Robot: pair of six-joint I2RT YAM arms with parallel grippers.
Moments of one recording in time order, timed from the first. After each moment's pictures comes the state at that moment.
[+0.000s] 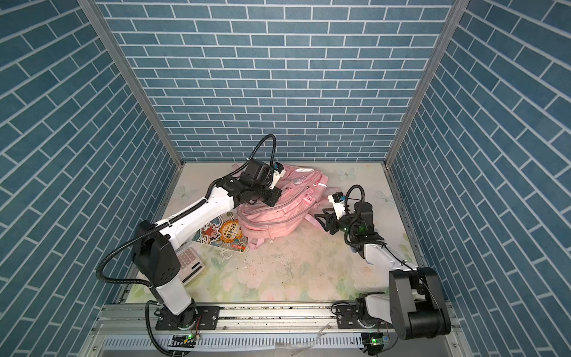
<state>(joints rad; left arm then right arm) -0.65 1.74 1.59 -0.63 0.12 -0.06 0.16 1.27 0.50 0.34 -0.75 0.02</state>
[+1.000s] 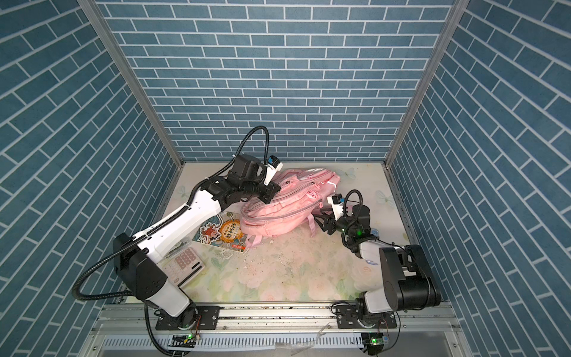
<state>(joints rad) -0.65 1.63 1.57 -0.58 0.18 -0.01 0.16 1.44 0.44 0.69 -0.82 0.10</state>
